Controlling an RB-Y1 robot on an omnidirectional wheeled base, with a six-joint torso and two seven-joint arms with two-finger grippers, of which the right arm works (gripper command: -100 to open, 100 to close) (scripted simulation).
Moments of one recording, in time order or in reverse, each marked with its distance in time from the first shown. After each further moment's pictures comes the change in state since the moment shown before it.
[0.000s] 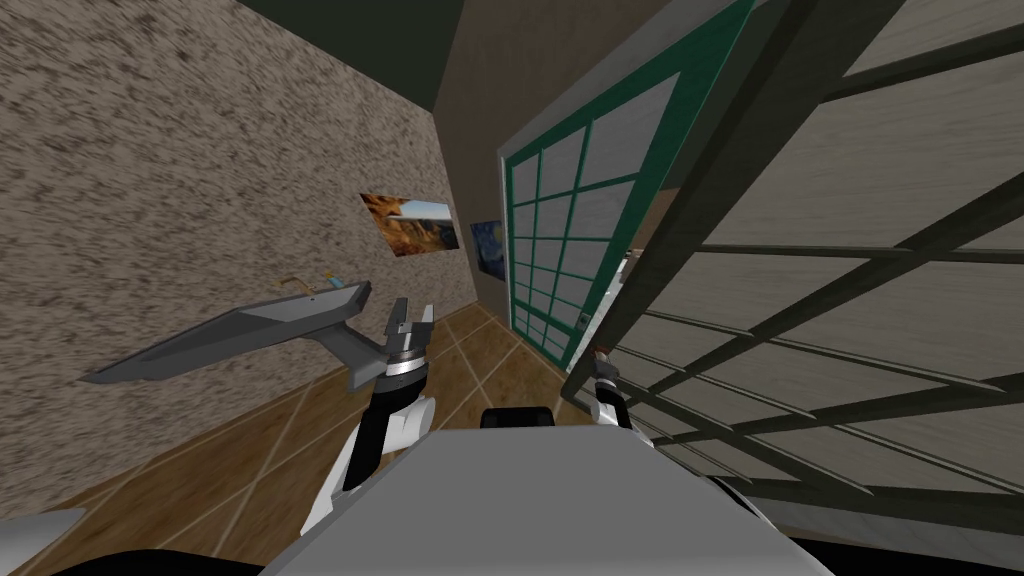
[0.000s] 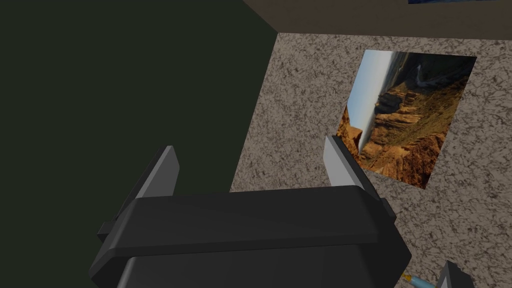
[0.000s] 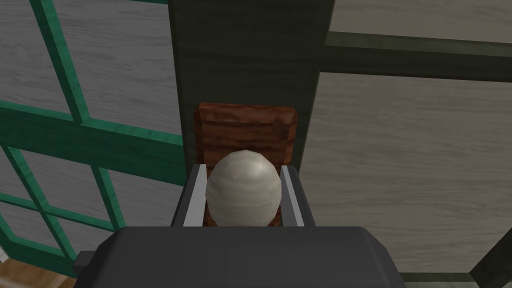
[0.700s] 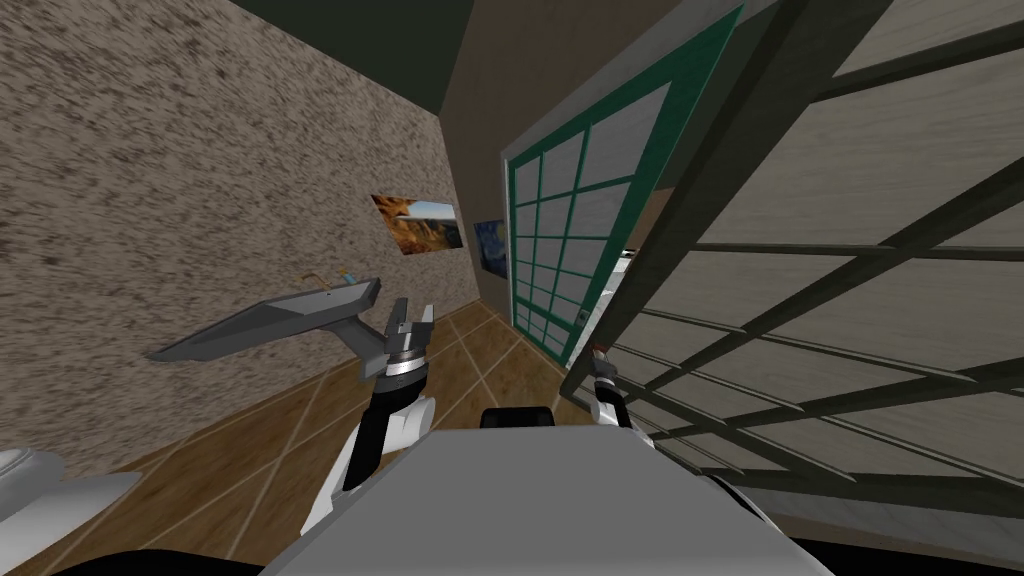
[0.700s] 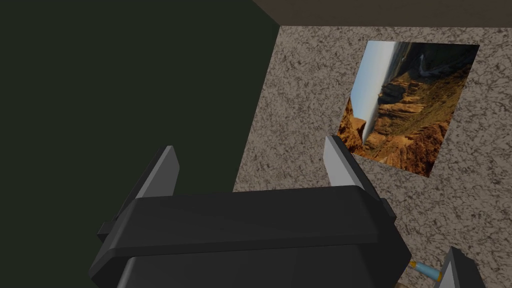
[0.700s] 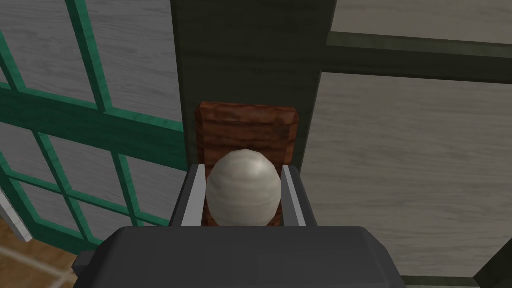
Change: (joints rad) arm 0.001 -0.012 0.027 -0.009 0.016 0.004 -0.020
